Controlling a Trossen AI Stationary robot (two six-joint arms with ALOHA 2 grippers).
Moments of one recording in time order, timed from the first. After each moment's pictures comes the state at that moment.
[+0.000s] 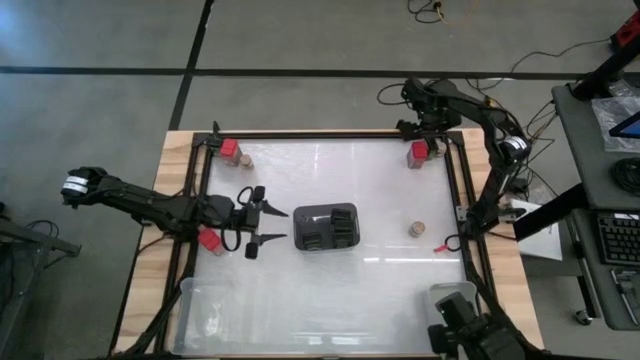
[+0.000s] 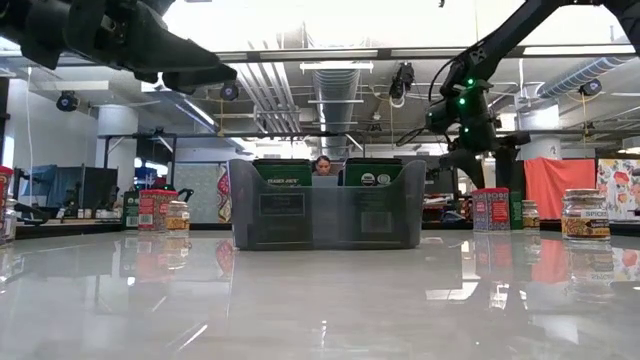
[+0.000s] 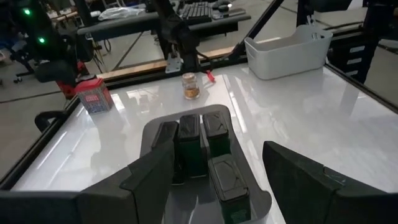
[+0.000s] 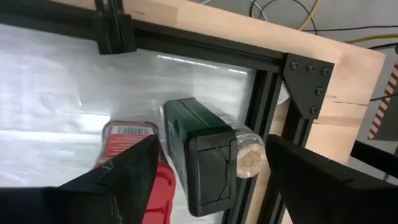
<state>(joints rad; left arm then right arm) -0.15 0.96 0.40 0.33 -0.12 0.15 -1.06 1.83 1.43 -1.17 0.28 0.33</state>
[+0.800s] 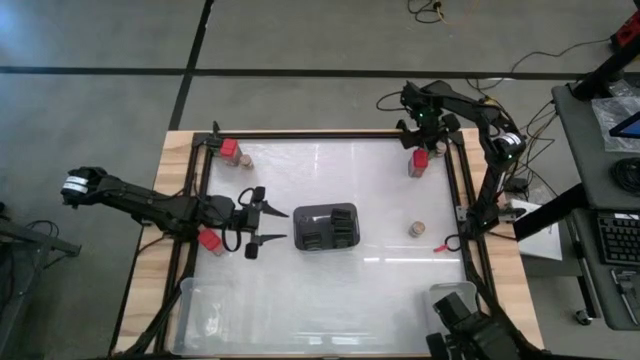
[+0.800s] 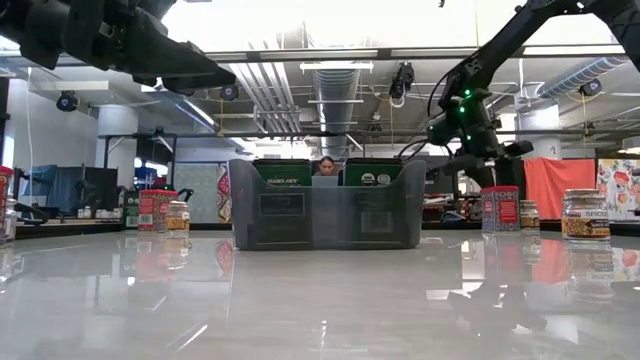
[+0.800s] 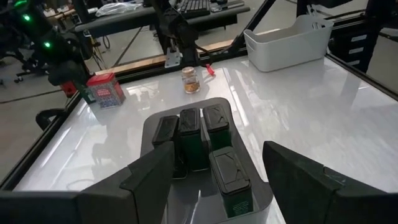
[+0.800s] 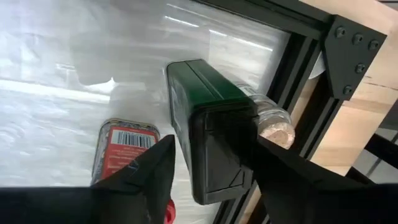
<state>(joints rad) -0.15 0.96 0.40 0.30 -0.12 0.17 -1.06 1.89 1.43 -1.25 0.20 0.27</state>
